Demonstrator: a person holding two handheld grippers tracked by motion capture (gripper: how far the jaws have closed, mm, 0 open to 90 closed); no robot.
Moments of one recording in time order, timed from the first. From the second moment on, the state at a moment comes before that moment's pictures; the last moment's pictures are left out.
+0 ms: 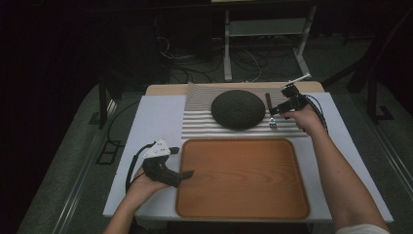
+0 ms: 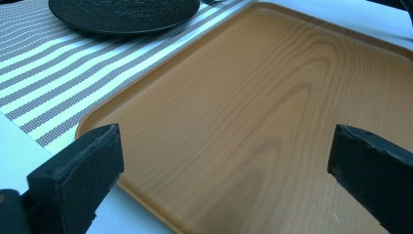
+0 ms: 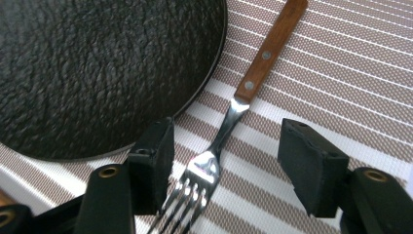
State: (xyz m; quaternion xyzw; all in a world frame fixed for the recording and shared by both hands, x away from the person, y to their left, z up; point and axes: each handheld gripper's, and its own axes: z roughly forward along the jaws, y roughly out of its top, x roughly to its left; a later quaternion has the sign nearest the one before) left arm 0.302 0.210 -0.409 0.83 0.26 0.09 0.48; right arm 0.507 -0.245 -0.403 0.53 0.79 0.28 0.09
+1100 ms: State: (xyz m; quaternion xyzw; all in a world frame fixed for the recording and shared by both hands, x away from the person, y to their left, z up) left arm 0.301 0.209 -0.410 0.84 0.25 0.09 0.47; right arm 0.569 -0.218 -0.426 0.59 0.79 0.16 0.07
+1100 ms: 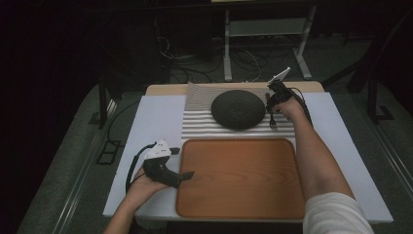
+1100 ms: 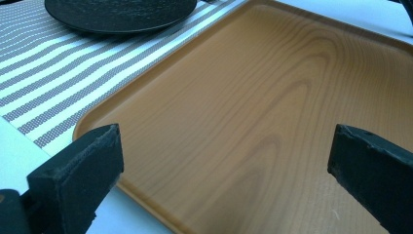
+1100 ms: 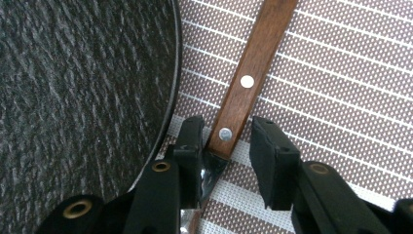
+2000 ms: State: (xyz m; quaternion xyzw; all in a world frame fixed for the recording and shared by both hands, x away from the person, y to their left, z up) left arm 0.302 0.209 -0.411 0.84 0.25 0.09 0.47; right arm 0.567 -0.226 -0.422 0.58 0.79 0.16 0.07
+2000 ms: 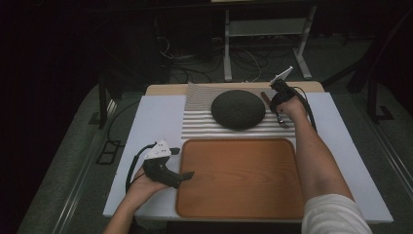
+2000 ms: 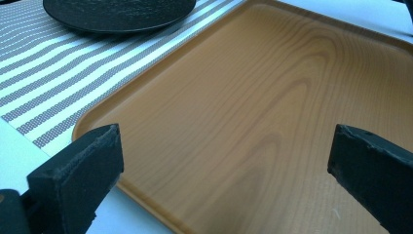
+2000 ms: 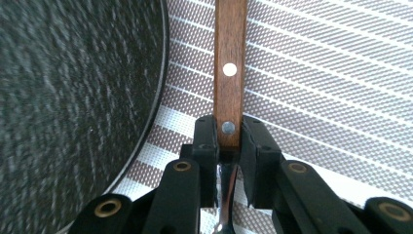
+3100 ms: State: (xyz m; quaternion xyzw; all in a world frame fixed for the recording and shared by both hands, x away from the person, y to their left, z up) left arm 0.302 0.208 -0.412 0.84 0.25 0.10 0.47; right arm 0.450 -0.254 -0.352 0.47 0.79 0.39 0.08
